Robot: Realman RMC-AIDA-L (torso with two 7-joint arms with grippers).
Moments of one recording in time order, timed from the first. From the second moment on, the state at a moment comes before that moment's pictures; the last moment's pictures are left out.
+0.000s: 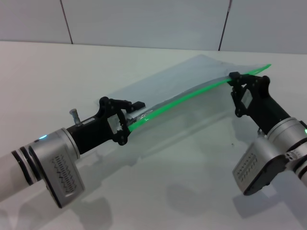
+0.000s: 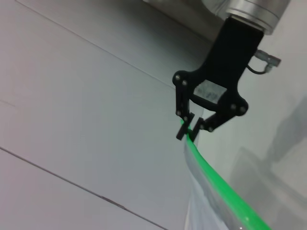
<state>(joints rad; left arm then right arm) -0.55 -2.03 2.21 0.07 -0.02 1.28 0.52 0.64 2.04 0.04 0.40 -1.58 -1.02 -1.31</state>
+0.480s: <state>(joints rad) -0.54 -2.03 2.21 0.07 -0.02 1.28 0.52 0.63 2.04 0.07 0.35 -1.49 -1.02 -1.31</state>
